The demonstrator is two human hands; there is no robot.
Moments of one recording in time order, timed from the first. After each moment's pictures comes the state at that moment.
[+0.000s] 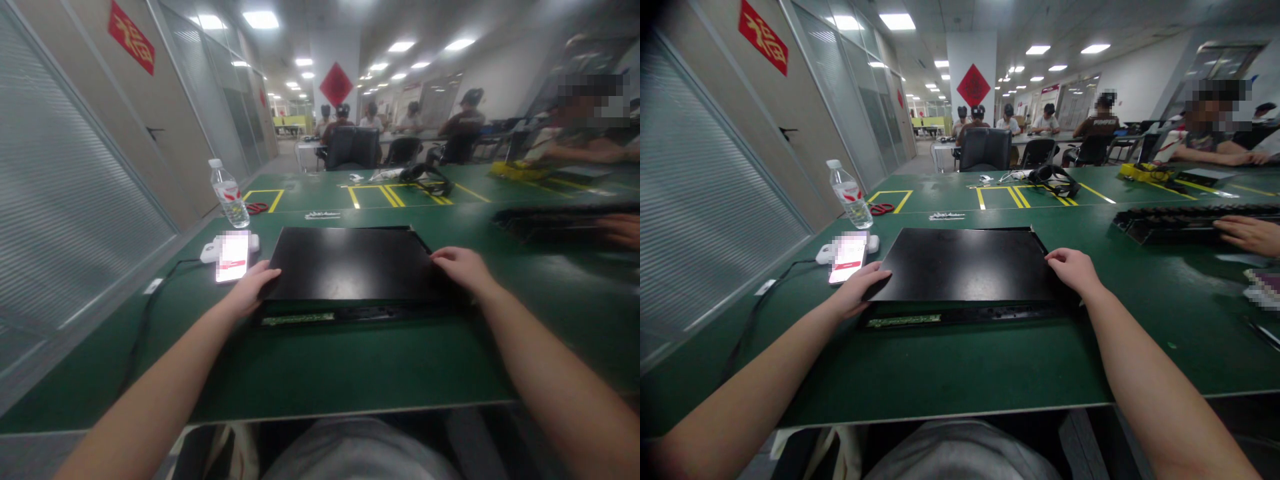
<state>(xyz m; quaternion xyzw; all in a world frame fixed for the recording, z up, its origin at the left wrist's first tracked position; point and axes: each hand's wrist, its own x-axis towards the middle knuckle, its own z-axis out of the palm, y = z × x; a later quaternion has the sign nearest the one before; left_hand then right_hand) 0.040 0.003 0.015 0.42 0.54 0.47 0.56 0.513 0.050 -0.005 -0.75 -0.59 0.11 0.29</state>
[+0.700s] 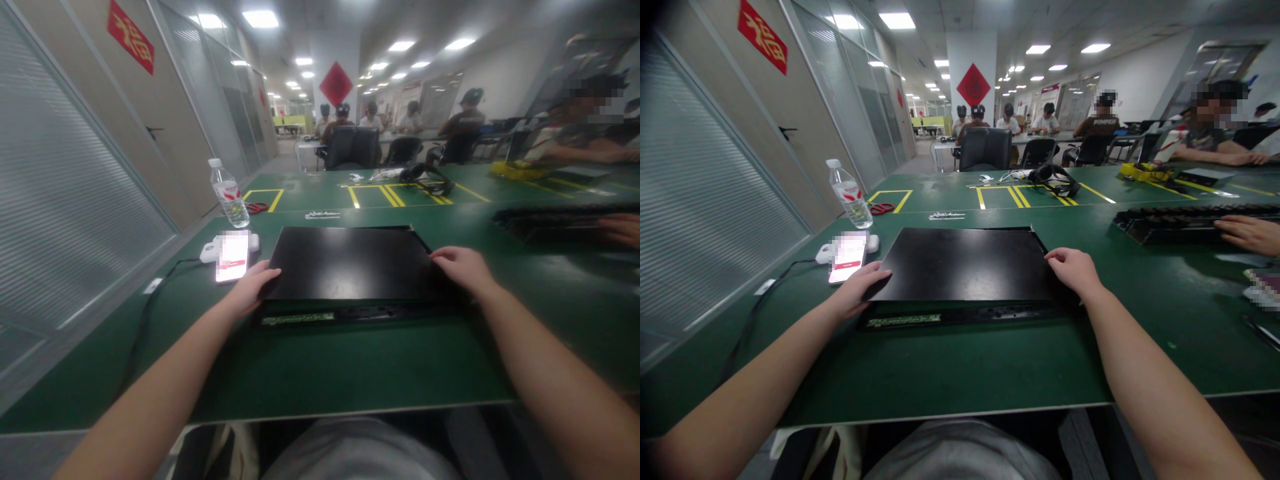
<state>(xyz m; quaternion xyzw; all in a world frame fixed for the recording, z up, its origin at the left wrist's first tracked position) 0.039 0.003 0.015 0.43 0.54 0.47 0.56 0.513 0.049 -0.005 -0.74 -0.62 0.06 0.27</state>
